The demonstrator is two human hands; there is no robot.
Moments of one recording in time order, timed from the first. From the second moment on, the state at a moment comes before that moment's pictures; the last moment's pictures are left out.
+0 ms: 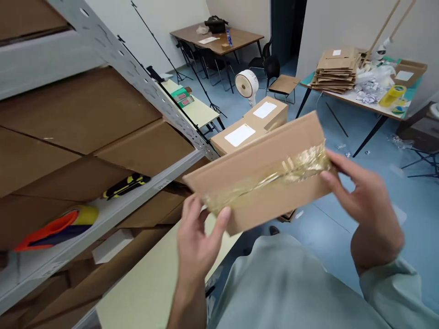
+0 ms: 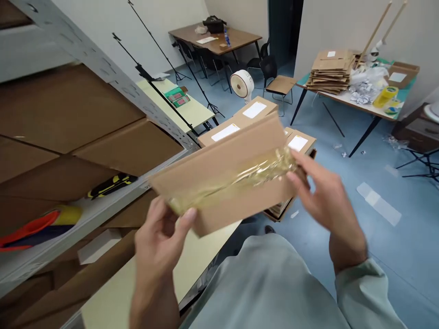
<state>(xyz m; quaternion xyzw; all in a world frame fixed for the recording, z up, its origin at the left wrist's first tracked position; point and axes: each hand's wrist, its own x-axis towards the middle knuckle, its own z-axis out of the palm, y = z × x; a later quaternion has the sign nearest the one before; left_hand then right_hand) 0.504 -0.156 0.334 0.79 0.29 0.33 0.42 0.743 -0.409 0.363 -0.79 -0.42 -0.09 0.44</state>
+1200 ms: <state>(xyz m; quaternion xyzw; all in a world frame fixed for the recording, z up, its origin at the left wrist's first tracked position) 0.810 -0.169 0.195 0.87 0.19 0.21 0.41 1.136 -0.312 0.138 -0.81 -0.21 0.01 0.54</state>
